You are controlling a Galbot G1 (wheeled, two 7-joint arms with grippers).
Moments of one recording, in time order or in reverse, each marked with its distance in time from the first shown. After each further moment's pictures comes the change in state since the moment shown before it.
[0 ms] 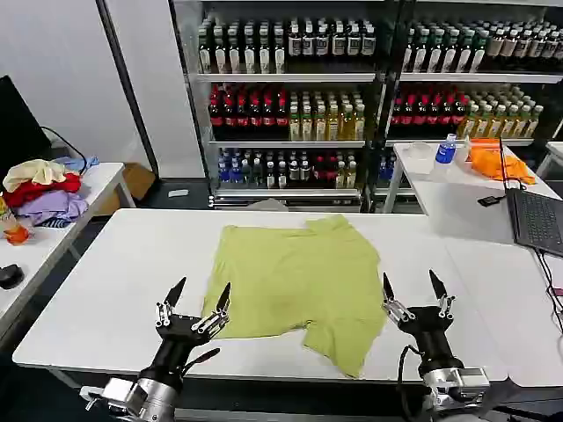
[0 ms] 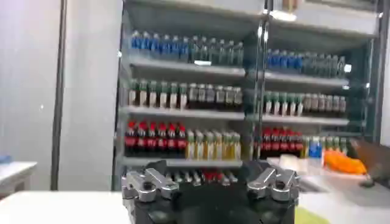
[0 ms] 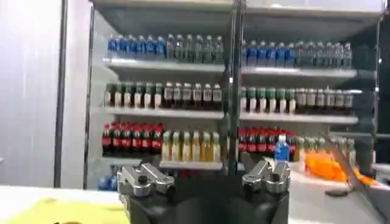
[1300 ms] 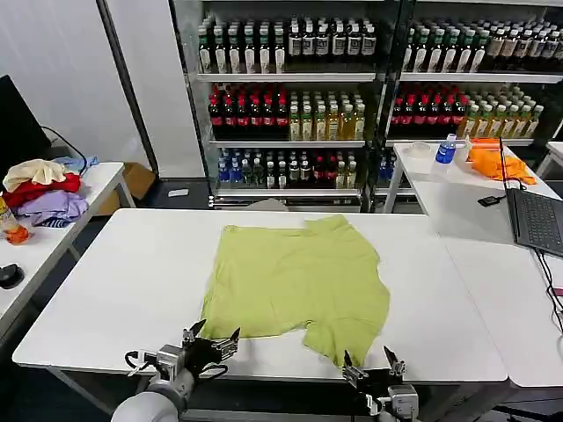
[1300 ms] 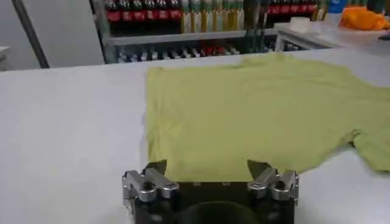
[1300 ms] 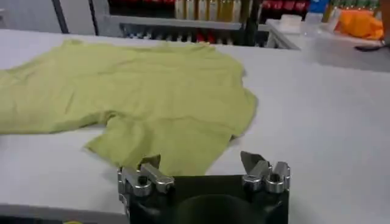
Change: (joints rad) left arm -0.235 0.138 0.153 0.303 -0.150 0.307 -0.107; right arm -0.040 0.017 -0.238 -0.056 0.098 -0.292 0.189
